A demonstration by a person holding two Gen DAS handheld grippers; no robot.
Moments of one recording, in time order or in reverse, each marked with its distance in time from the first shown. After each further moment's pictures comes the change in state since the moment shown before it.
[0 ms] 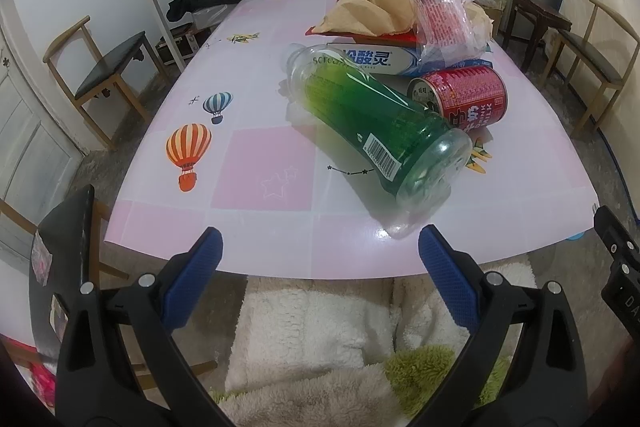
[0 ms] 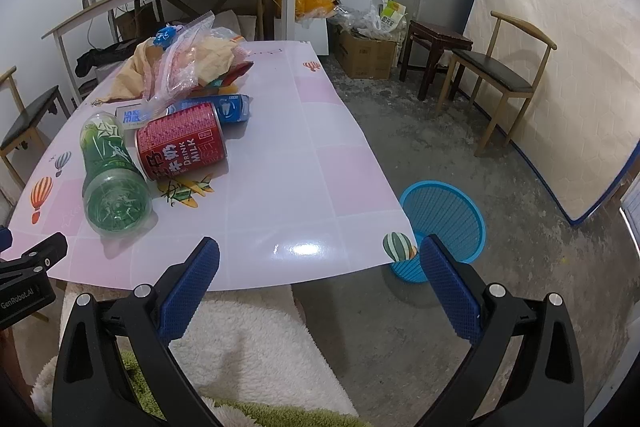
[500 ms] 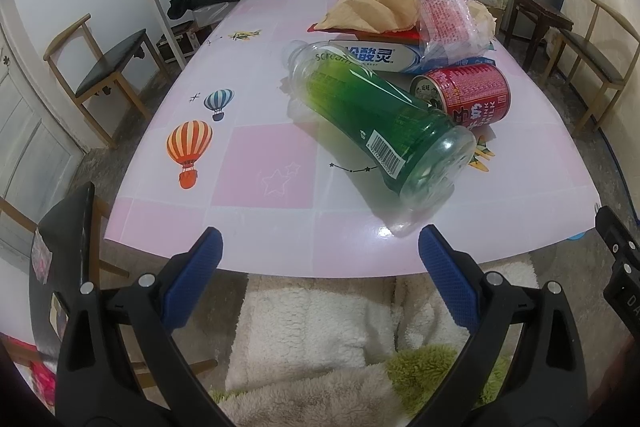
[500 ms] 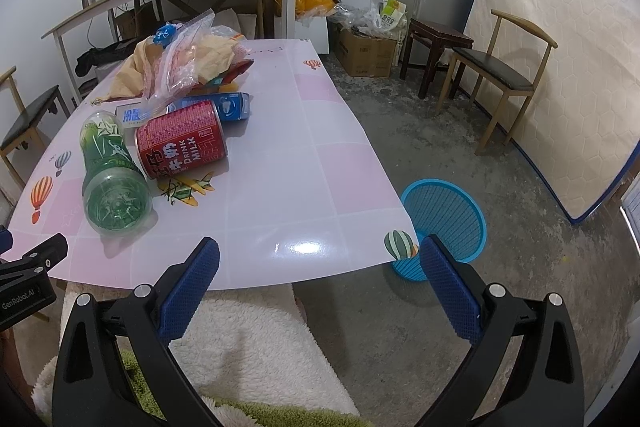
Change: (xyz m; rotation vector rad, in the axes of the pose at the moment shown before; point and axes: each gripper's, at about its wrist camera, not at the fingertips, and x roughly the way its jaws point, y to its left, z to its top) left arm 0.003 0.001 -0.002 -0.001 0.007 0.003; right arm 0.003 -0.002 -0.002 0.003 0.003 0.002
